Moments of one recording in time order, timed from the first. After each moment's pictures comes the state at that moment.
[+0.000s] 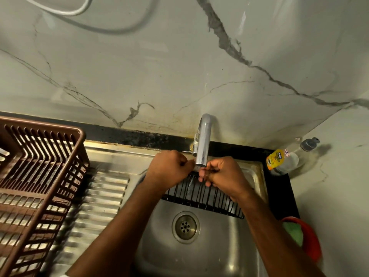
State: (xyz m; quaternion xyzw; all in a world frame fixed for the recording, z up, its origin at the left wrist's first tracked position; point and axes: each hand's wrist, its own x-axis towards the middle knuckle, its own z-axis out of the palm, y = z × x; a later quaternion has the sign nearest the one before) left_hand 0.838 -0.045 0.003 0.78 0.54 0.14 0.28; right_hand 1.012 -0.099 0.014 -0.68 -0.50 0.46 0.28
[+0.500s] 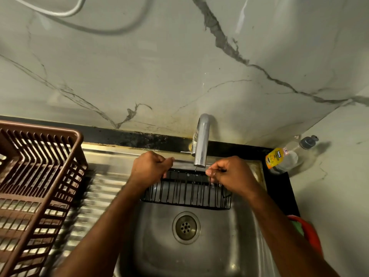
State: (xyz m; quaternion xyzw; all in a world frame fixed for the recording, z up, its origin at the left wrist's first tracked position) left_hand 0.798 -0.028 -0.027 0.66 0.63 0.16 0.37; right_hand 1.034 -0.100 0.020 -0.71 -0.58 0.36 0.19
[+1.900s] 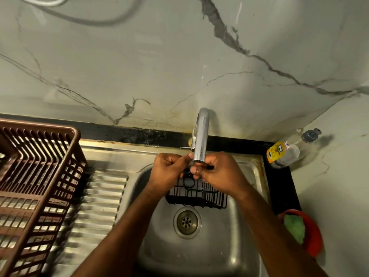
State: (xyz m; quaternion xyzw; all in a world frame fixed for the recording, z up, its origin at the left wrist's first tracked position) left_hand 0.837 -0.060 -0.024 0.58 0.44 0.41 0.55; right_hand 1.004 -0.101 0.022 -0.64 -0.59 0.40 0.28
